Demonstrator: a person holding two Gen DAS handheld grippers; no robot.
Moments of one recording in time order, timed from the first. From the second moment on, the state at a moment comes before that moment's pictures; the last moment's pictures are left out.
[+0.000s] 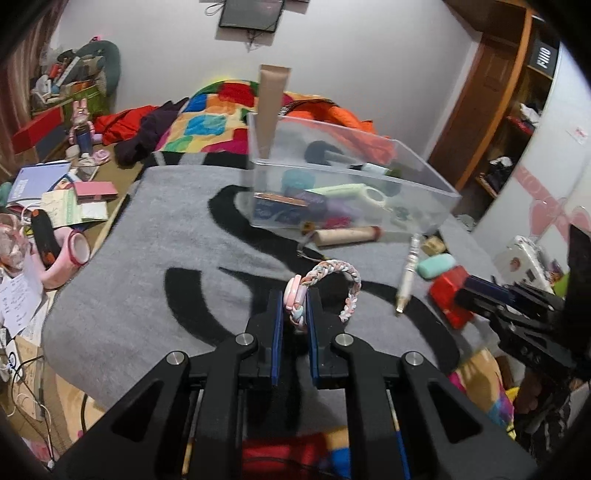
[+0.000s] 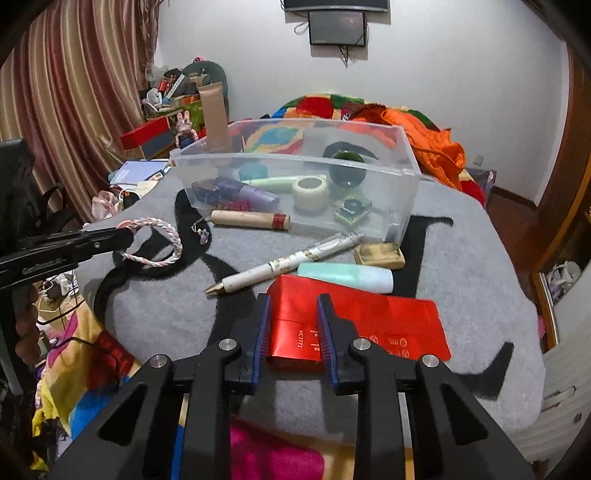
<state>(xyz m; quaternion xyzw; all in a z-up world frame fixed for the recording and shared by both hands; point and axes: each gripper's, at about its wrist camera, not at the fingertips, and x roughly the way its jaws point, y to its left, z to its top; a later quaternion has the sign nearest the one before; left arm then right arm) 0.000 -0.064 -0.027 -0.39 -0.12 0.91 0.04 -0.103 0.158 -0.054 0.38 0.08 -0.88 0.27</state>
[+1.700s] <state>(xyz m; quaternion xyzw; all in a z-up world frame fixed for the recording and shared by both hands) -0.076 0.092 -0.039 -0.42 0.04 0.89 0.16 -0.147 0.243 -0.070 0.42 0.06 -0.90 0.08</state>
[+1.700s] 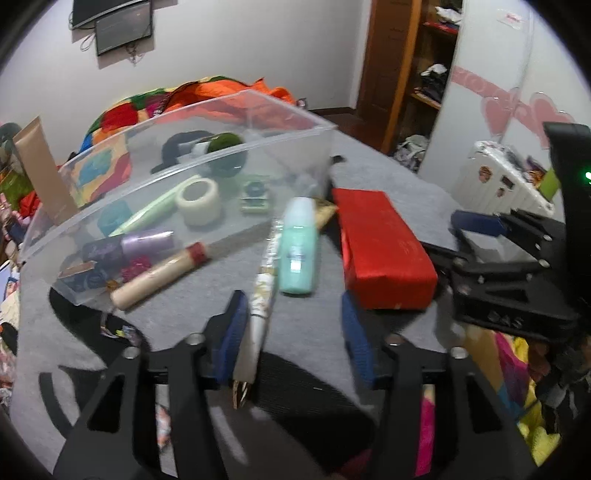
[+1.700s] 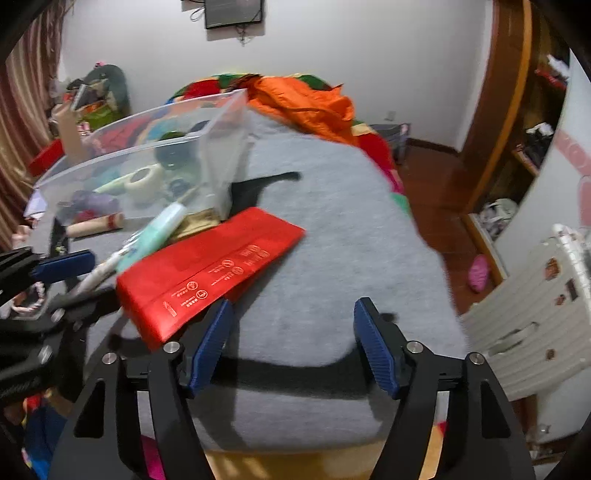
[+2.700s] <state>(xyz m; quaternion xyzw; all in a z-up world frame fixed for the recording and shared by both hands) -0.014 -0.036 -0.051 -0.42 -0.06 0.90 0.05 -0.144 0.219 -0.074 0.42 0.03 -0.90 0.09</state>
